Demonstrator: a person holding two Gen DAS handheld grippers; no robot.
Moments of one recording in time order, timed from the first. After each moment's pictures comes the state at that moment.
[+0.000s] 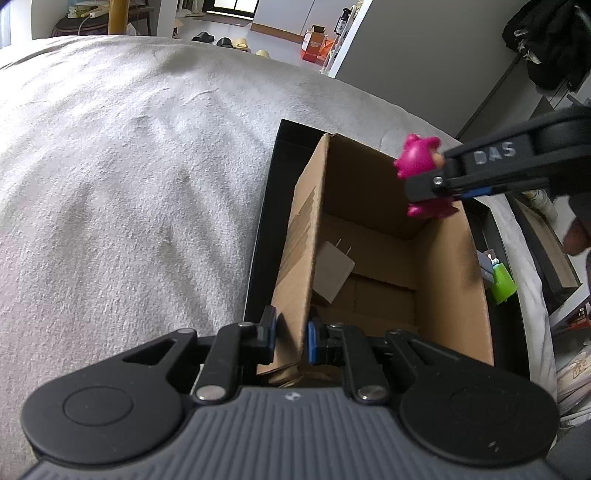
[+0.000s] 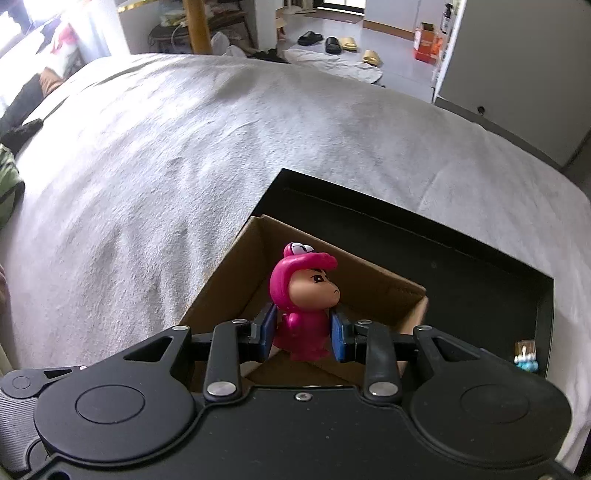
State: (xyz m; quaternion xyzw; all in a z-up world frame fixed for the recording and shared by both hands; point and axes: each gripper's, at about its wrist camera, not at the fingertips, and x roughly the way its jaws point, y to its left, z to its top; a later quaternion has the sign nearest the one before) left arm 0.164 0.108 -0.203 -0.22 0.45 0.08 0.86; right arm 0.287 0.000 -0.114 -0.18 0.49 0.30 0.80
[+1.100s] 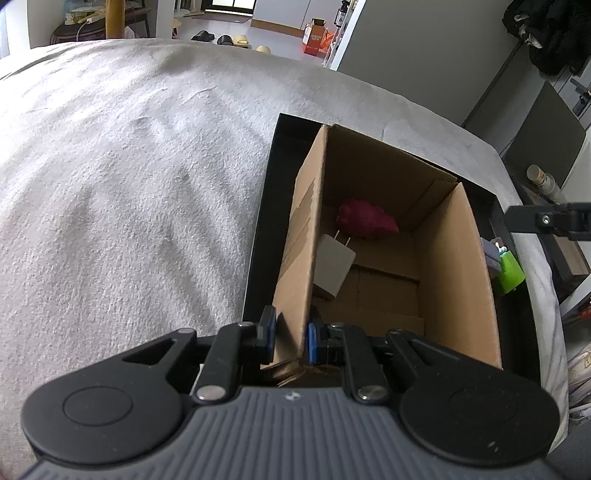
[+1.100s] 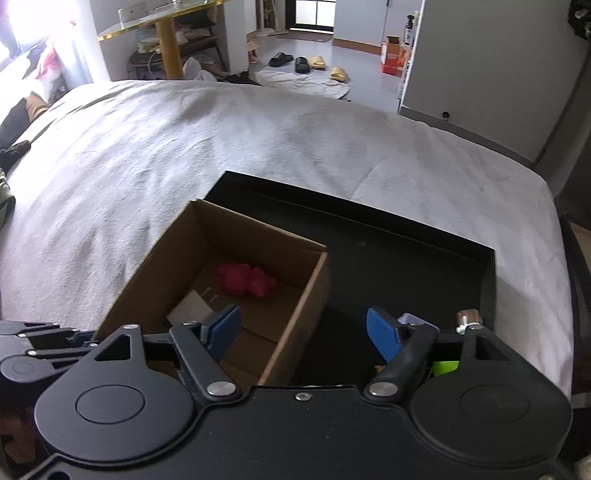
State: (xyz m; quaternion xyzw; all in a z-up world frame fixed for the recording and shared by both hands) left arm 0.169 0.099 -0.202 -0.19 0.47 0.09 0.86; right arm 0.284 -0.099 -0.102 -0.14 0.46 0.28 0.83
